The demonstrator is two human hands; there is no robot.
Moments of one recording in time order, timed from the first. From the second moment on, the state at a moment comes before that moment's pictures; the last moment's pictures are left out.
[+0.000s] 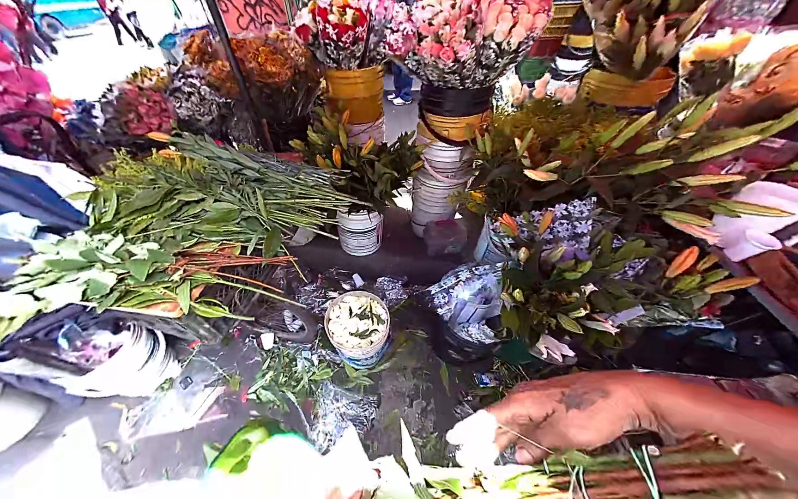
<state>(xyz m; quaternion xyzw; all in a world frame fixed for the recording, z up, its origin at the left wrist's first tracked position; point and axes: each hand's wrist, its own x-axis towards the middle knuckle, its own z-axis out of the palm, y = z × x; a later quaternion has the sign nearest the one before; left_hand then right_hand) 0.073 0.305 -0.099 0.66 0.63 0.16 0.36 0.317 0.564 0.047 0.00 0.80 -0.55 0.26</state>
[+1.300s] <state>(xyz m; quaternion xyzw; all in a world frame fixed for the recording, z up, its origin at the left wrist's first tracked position) 0.008 0.204 -0.168 0.45 0.82 0.24 0.27 0.074 0.504 -0.138 -0.16 0.83 -0.37 0.38</state>
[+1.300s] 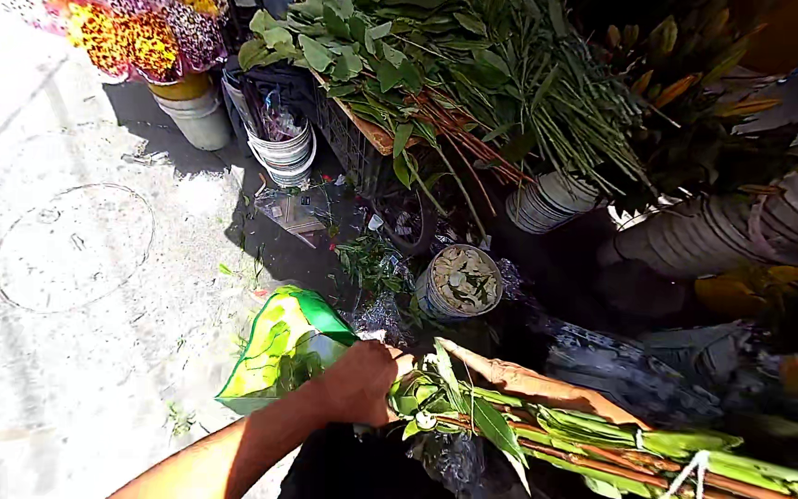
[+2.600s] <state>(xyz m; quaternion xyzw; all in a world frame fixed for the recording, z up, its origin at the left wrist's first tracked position) -0.011 0.252 -0.190 0.52 0.81 0.18 0.19 0.124 0.477 -0.103 -0.04 0.93 -0.13 0.33</state>
